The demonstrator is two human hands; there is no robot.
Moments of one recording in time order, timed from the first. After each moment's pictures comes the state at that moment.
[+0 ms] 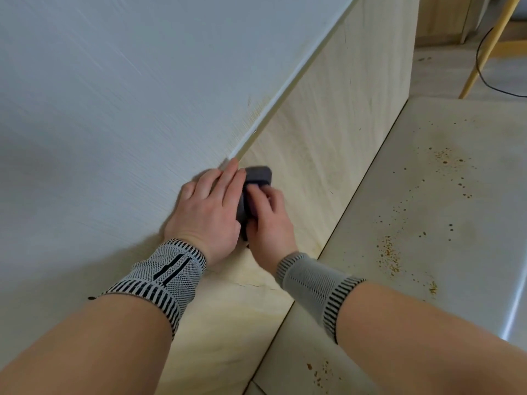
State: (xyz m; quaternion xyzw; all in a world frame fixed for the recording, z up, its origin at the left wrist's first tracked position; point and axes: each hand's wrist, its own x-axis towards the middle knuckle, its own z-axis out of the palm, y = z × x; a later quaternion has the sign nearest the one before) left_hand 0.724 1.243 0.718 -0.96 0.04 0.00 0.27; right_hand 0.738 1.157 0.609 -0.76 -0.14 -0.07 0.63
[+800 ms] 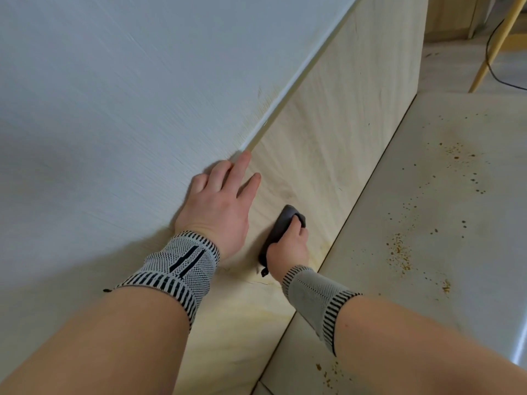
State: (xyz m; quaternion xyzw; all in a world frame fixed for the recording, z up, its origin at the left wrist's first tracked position) left_hand 0.722 1.246 0.715 -0.94 0.07 0.01 0.33; right_hand 0.723 1.168 0.582 -0.75 0.11 0.25 0.60
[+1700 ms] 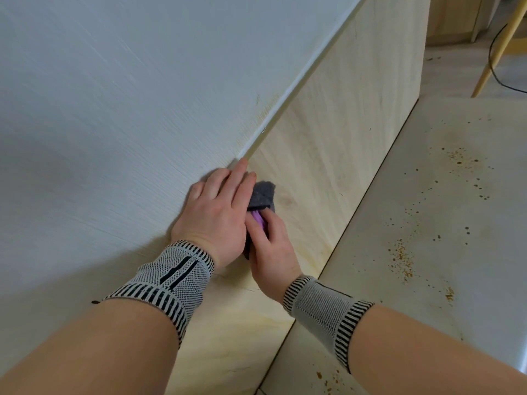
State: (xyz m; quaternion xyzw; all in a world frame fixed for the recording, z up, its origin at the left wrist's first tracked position) left_hand 0.723 1.239 0.719 -0.97 0.04 0.01 0.25; right_hand 0.715 1.174 0.577 -0.77 -0.23 -0.16 0.57
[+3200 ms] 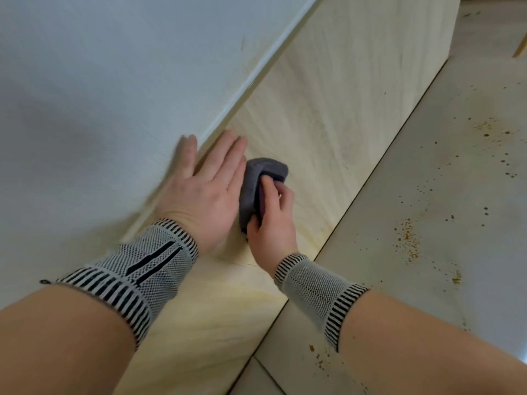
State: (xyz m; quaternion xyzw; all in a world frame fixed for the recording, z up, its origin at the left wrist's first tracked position) left_hand 0.717 1.240 0.691 -0.86 0.14 0.00 0.48; right_hand 0.718 1.171 0.561 -0.70 -0.07 0.02 0.71
